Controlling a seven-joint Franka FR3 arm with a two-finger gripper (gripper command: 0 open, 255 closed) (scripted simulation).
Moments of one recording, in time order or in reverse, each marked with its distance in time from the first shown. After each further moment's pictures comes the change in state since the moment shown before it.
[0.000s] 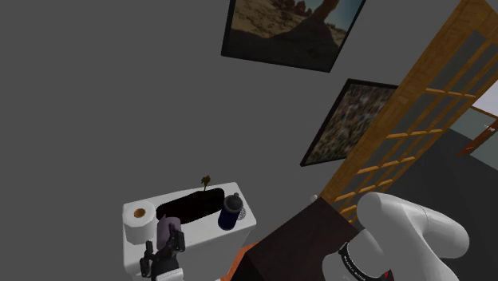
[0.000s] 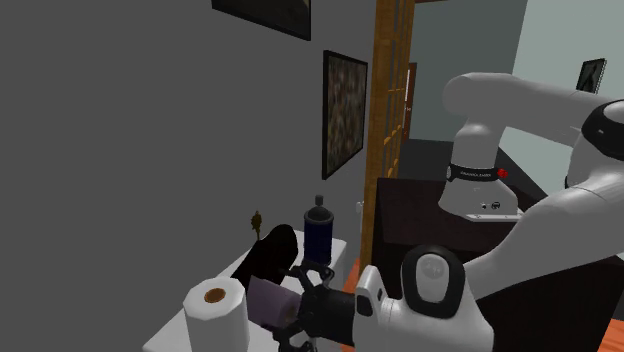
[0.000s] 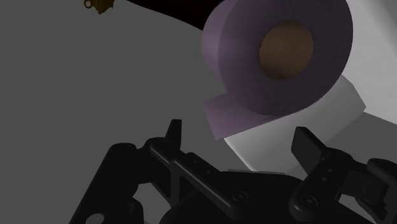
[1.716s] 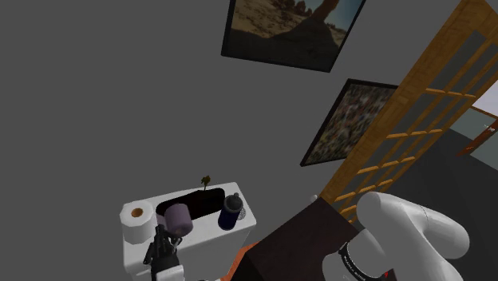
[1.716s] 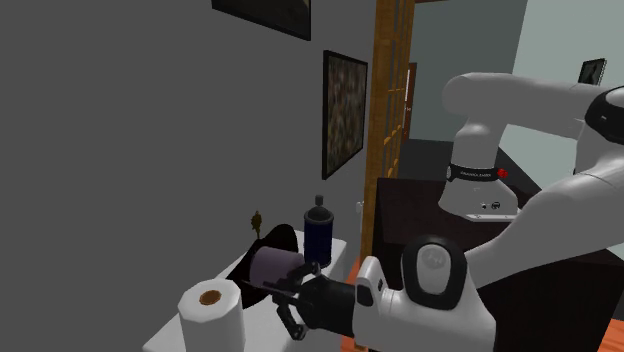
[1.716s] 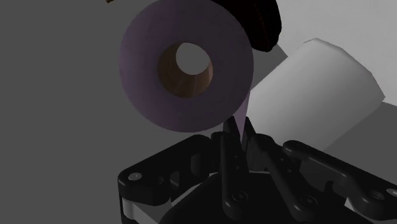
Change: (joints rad) arm -0.013 0.073 0.000 -0.034 -0.116 0.005 0.052
